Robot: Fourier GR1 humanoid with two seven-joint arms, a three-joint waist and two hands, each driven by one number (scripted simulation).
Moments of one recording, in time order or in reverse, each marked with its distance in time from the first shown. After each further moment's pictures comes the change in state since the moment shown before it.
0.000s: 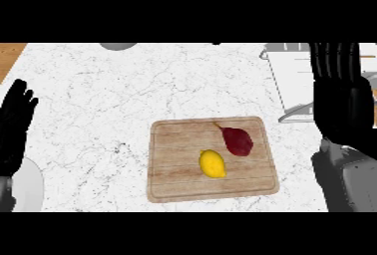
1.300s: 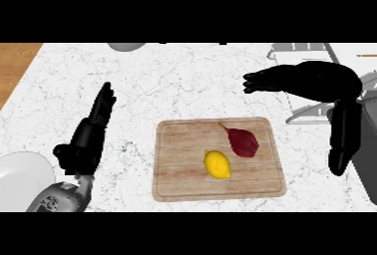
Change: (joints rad) left arm -0.111 -0.242 -0.276 0.056 -0.155 0.041 -0.117; right arm -0.297 -0.286 0.121 0.435 -0.562 1.213 0.290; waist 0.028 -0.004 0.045
